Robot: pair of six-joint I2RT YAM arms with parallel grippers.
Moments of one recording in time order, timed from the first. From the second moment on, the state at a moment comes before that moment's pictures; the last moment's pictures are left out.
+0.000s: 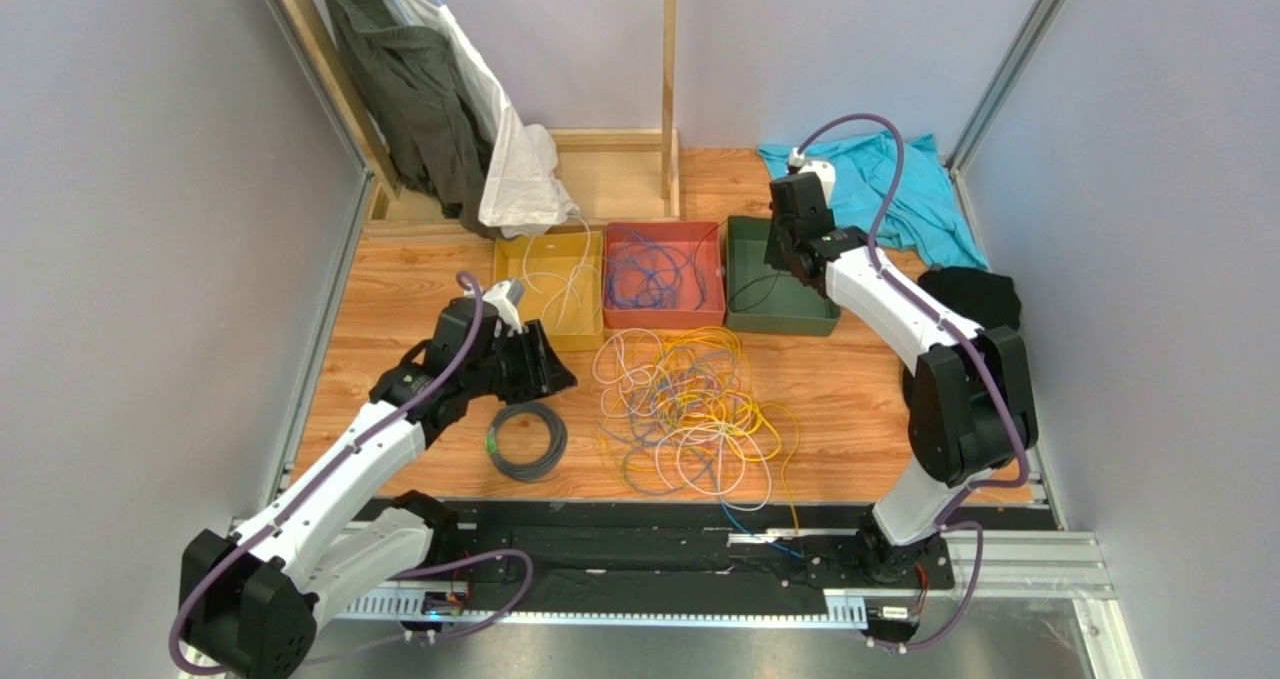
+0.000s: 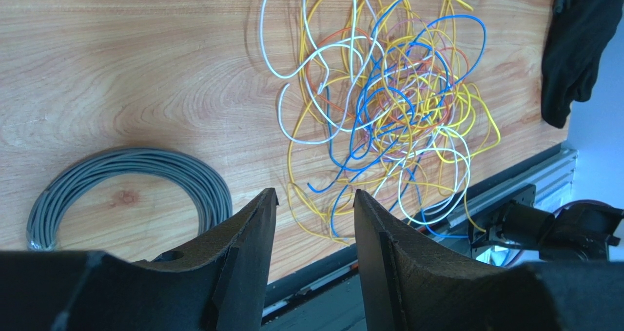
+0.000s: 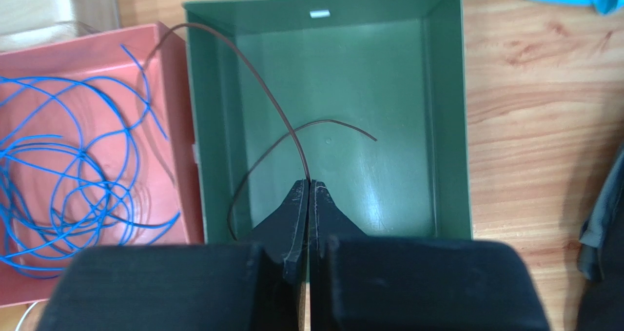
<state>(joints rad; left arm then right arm) -0.44 0.92 0.64 -0.44 0.25 -0.64 0.34 1.66 1.29 -0.36 0.33 0.37</state>
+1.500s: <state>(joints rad) -0.44 0.97 0.64 -0.42 0.28 -0.62 0.38 1.38 1.14 -0.39 0.33 0.45</state>
